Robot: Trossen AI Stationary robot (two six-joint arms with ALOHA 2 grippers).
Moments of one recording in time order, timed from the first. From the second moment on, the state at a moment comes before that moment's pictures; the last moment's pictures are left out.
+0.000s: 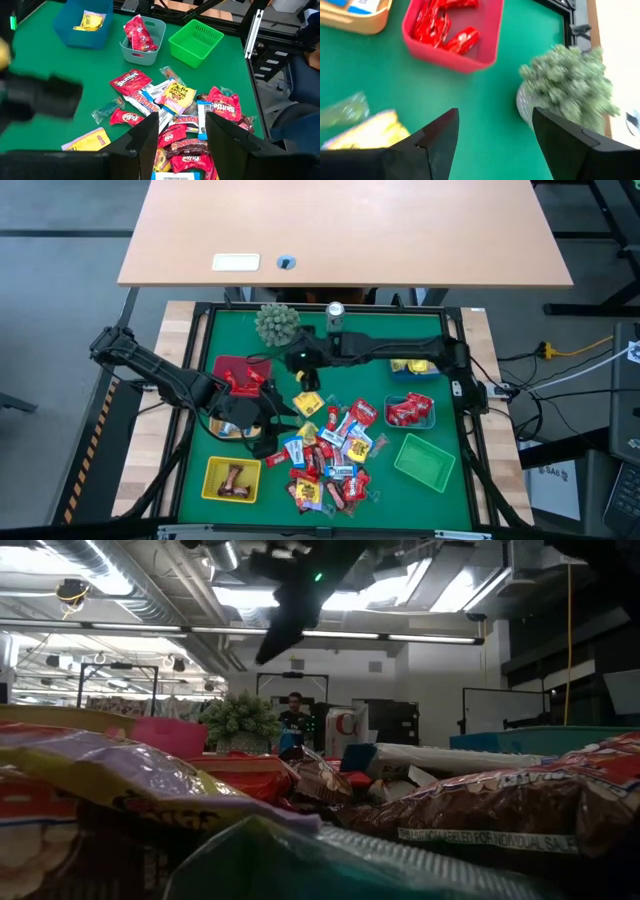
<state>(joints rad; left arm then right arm) -0.42 1.31 1.11 -0.41 -0.38 -0.46 -0.07 2.10 1.94 -0.69 0.20 -0.41</state>
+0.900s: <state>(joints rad) -0.30 1.54 1.11 -0.41 -0.35 -0.28 0.06 1.60 1.91 -1.48 0.11 -0.06</state>
